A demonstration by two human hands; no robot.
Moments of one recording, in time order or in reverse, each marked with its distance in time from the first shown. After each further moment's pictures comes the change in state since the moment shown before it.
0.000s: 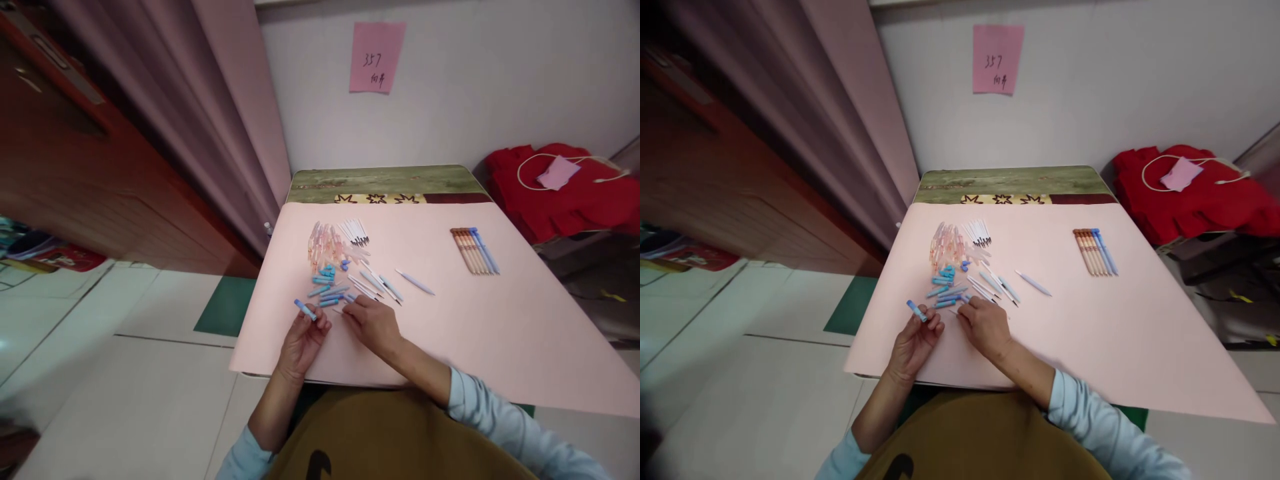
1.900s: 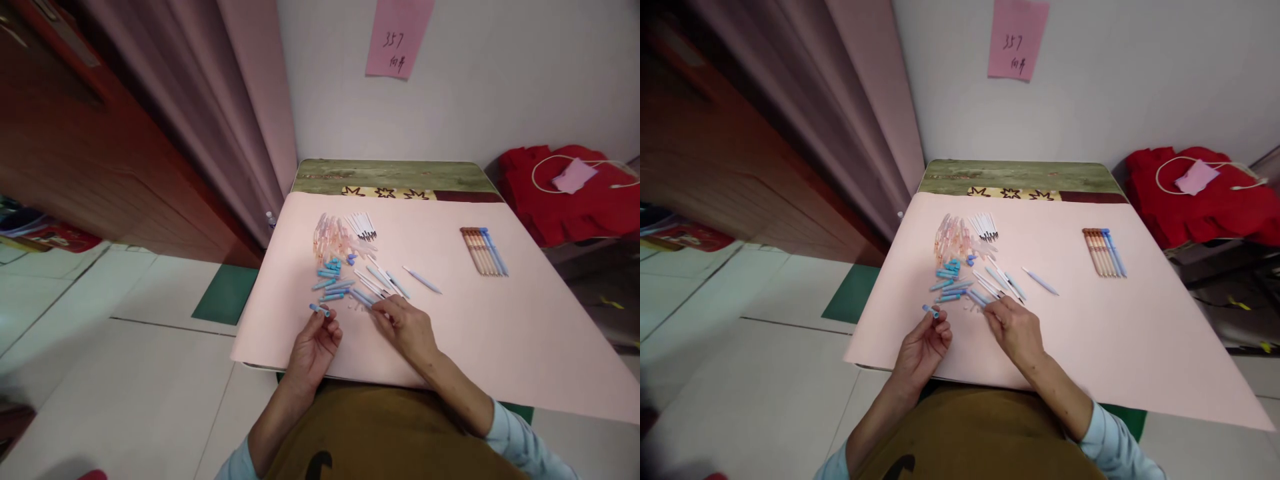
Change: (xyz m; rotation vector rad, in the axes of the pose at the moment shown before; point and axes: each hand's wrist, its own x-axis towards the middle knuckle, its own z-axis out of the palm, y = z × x) left_hand -0.019 -0.009 0.023 -0.259 0.298 -0.142; right_hand -0.031 0.030 -0.017 0.063 0.157 0.062
